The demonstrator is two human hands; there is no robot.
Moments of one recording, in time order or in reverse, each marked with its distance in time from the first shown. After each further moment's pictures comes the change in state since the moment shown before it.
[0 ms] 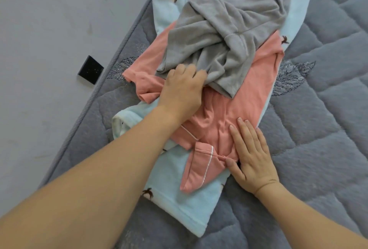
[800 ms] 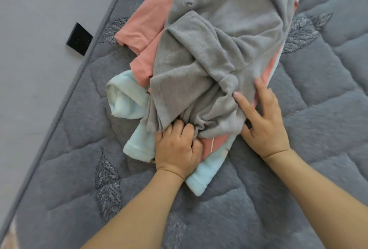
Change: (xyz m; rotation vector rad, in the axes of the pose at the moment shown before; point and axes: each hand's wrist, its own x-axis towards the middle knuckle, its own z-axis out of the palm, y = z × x) left_hand -0.200 0.058 0.034 -0.147 0.010 -0.264; right_hand -0.004 0.010 0.011 0.096 0.294 -0.126
